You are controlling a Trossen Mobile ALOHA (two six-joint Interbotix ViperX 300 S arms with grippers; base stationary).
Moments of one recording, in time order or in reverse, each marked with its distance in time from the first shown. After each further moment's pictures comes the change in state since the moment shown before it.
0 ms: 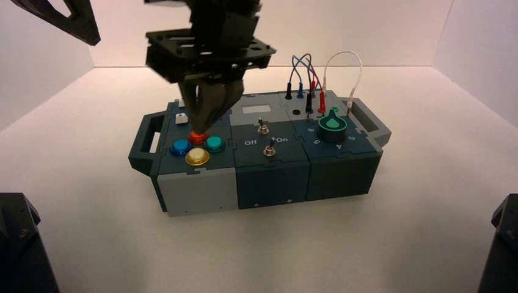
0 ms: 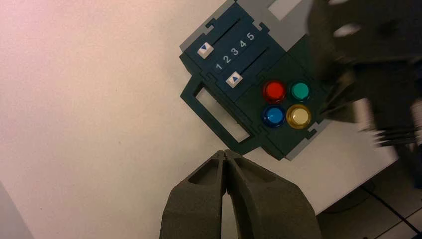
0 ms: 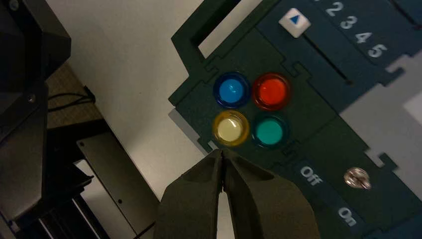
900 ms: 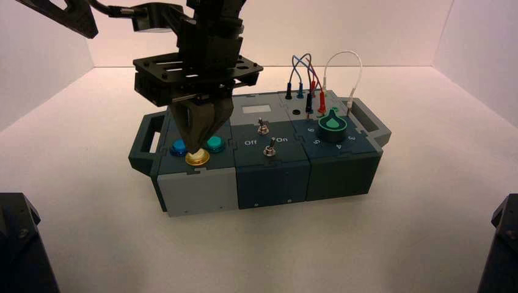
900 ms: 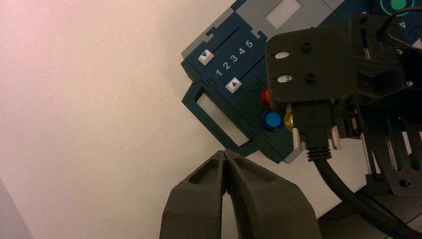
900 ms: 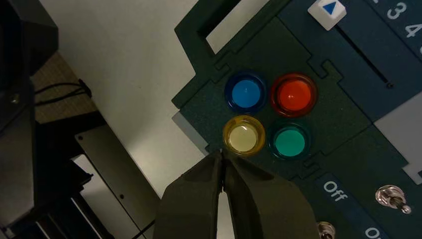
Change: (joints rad) left arm -0.005 -0.029 0.000 -0.002 -0.002 0.000; right arm 0.014 0.077 -0.040 0.014 0.018 -0.003
